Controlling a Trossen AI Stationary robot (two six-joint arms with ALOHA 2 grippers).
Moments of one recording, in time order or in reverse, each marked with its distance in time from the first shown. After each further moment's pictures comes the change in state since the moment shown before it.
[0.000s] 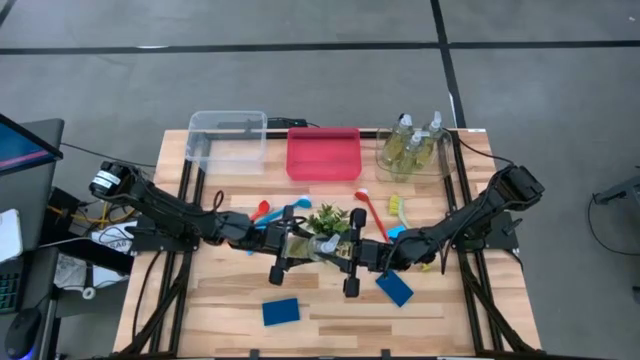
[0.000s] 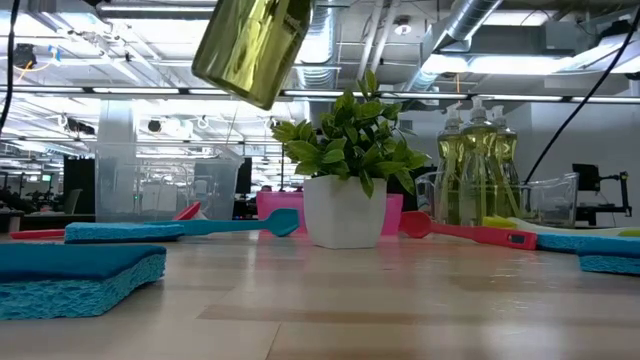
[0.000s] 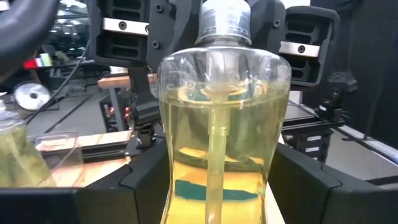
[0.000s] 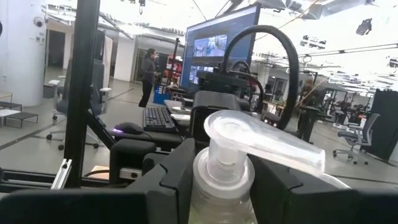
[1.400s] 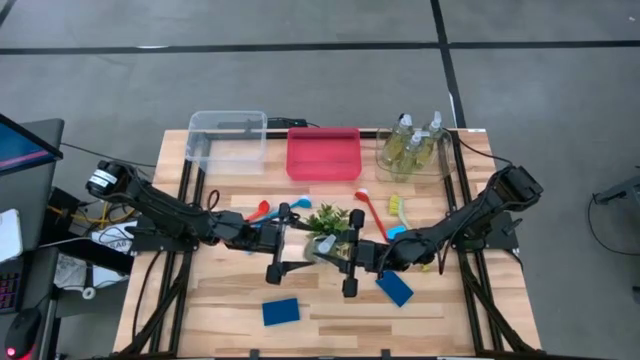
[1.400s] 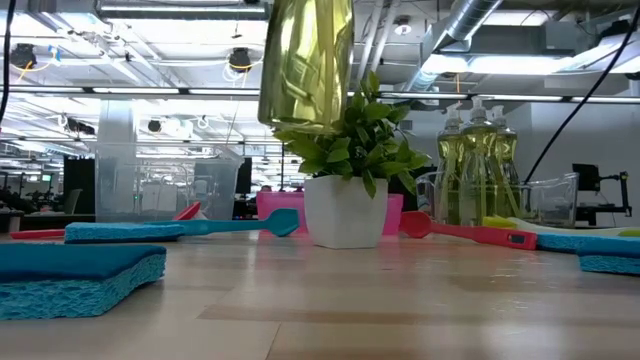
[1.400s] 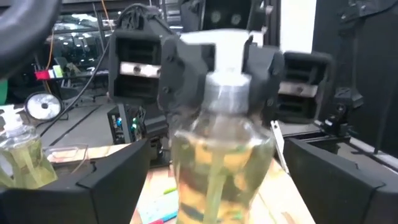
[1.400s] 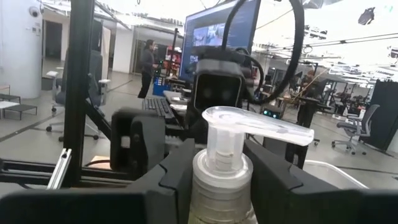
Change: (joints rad) left arm -0.013 -0.032 0.001 0.009 -0.036 0.011; right arm 0.000 0.002 -0.003 -0.022 0.006 0.020
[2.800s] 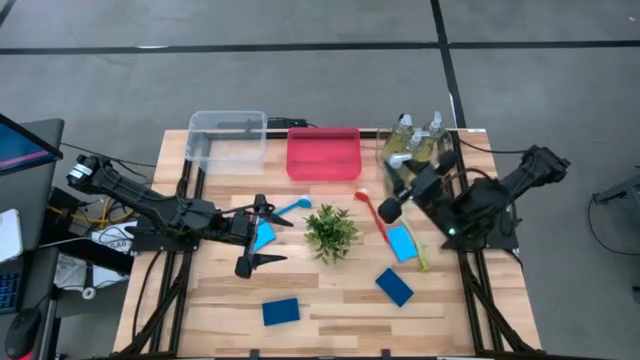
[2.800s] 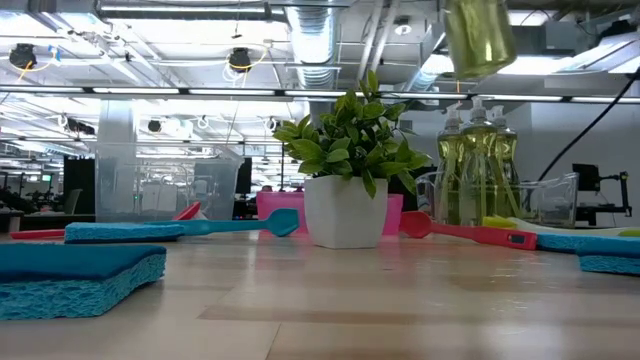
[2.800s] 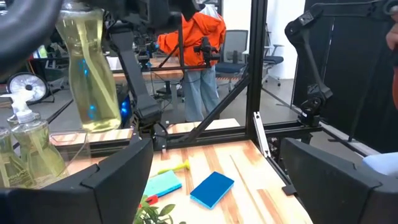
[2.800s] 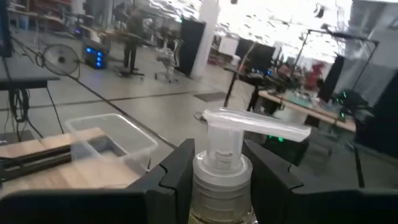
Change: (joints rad) left arm -0.033 -0.311 -0.003 -0.391 0.001 -0.062; right arm 0.107 -0.363 0.121 -0.074 0.901 -0.579
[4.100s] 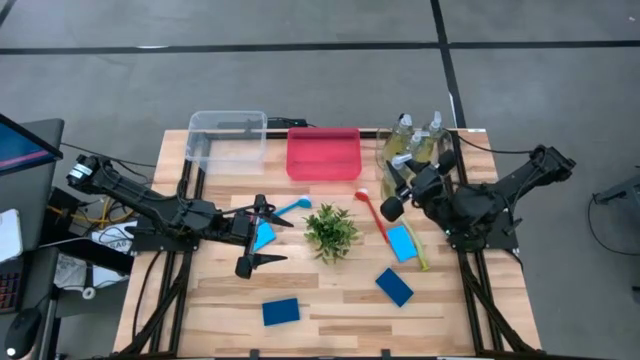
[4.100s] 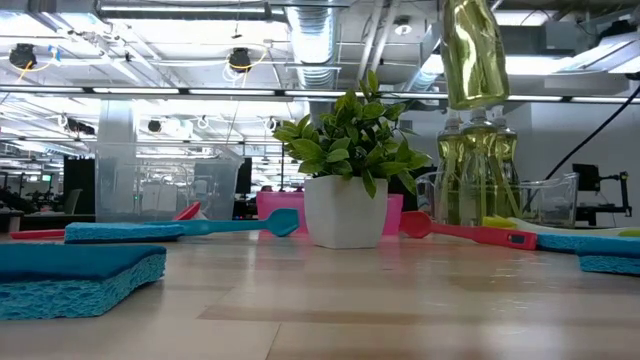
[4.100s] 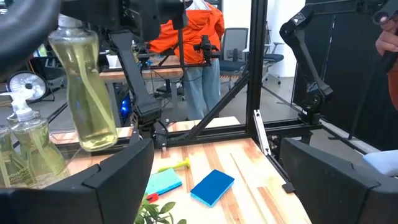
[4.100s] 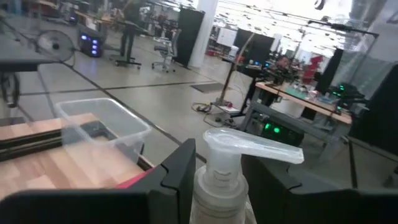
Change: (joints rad) left arm 0.000 0.001 0.000 -0.007 0.000 0.001; right arm -0.047 -0.090 -0.001 -0.597 -0.011 0.487
